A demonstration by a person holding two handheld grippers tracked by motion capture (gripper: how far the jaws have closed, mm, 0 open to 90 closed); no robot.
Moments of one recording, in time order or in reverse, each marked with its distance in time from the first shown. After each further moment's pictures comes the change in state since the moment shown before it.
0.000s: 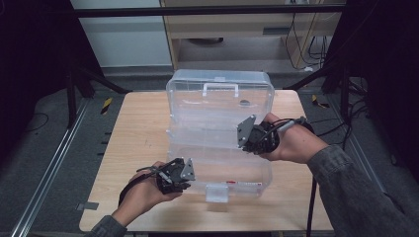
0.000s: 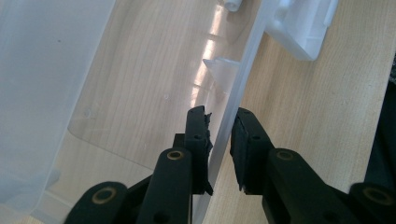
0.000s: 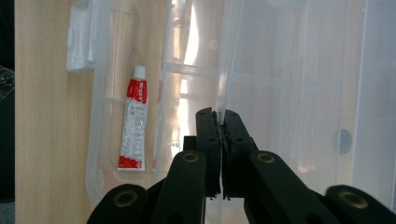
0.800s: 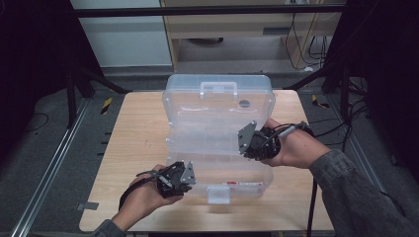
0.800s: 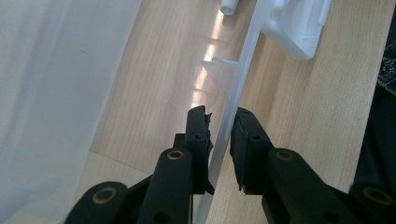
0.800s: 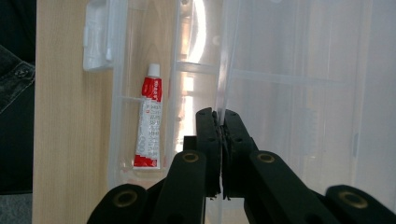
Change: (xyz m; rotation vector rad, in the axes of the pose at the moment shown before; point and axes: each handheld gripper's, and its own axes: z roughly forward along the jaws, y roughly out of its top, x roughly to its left) left arm -0.008 -0.001 0.000 -0.026 0.008 -0.006; right arm 0.012 -0.003 0.002 0.004 0.035 -0.015
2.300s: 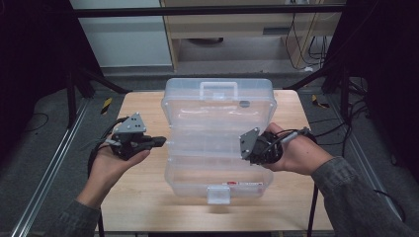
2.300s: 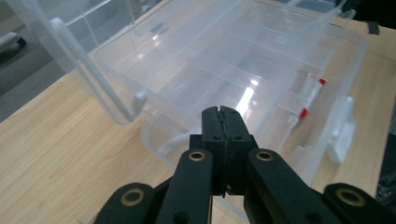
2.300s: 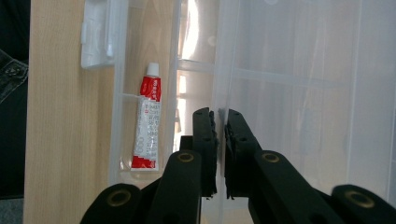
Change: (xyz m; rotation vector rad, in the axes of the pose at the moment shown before) left arm 0.085 -0.041 -0.103 -0.433 0.096 -0.344; right arm 0.011 -0.005 0.002 -0.013 -0.041 -0.013
